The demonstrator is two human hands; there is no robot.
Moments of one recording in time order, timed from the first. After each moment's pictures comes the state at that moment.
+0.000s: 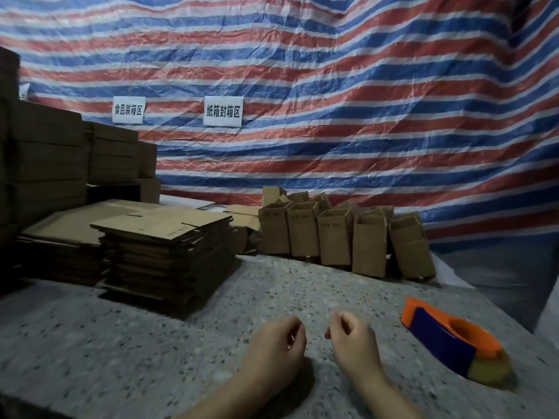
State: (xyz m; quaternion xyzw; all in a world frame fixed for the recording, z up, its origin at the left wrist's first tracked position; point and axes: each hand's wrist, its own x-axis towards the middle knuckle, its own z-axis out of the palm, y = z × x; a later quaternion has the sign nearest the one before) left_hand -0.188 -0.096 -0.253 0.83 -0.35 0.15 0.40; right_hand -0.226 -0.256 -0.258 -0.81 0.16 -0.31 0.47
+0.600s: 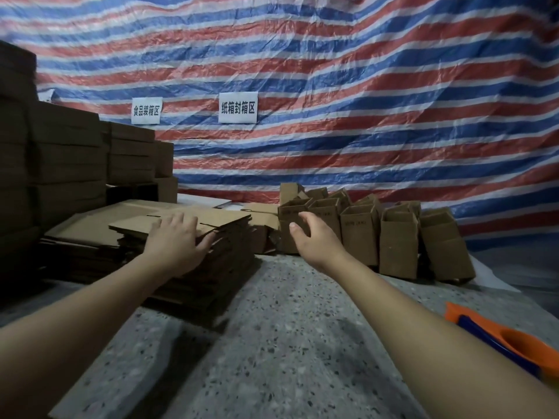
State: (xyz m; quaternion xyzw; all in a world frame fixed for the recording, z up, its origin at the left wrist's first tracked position) left_hand -0.021 0.065 -0.138 0.96 -0.09 0.25 0.03; right_hand -0.100 -0.206 -0.124 -0.91 0.00 -0.23 0.35
